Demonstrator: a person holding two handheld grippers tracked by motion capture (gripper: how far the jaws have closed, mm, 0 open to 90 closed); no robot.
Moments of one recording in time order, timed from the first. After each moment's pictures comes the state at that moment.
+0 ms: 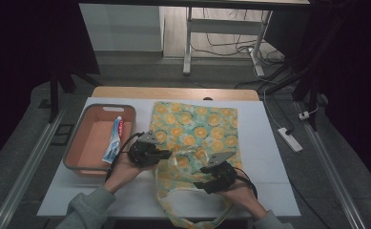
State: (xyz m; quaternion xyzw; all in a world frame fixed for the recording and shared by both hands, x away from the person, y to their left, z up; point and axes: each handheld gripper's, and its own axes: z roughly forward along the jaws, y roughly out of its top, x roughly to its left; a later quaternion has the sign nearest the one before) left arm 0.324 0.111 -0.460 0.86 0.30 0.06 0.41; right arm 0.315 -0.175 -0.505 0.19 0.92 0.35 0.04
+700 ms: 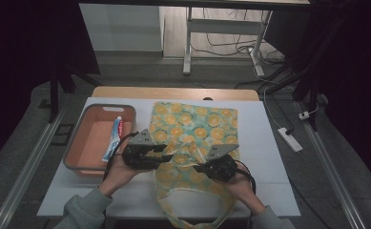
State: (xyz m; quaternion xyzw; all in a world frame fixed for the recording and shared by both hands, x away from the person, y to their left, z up) left arm 0.294 0.120 -0.427 0.84 0.26 0.09 0.47; right arm 0.321 -0.170 -0.464 0.17 0.89 0.40 0.08
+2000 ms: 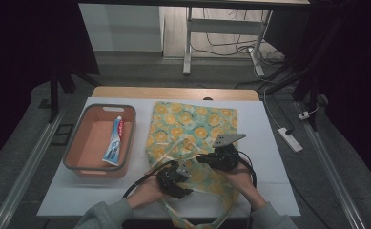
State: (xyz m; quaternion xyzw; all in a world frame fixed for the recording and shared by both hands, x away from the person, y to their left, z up) left arm 0.294 0.026 -0.521 0.94 0.20 0.03 0.29; right arm 0.346 -0.180 -0.464 0.22 0.87 0.44 0.05
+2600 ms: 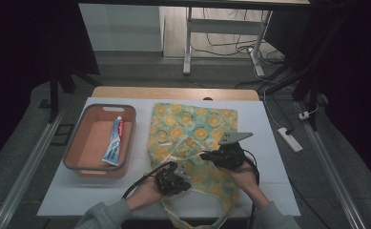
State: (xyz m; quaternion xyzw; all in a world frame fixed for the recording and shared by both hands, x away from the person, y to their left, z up) left arm 0.281 0.033 -0.508 0.93 0.17 0.02 0.32; right arm 0.347 -0.192 -0.453 0.23 0.86 0.46 0.06
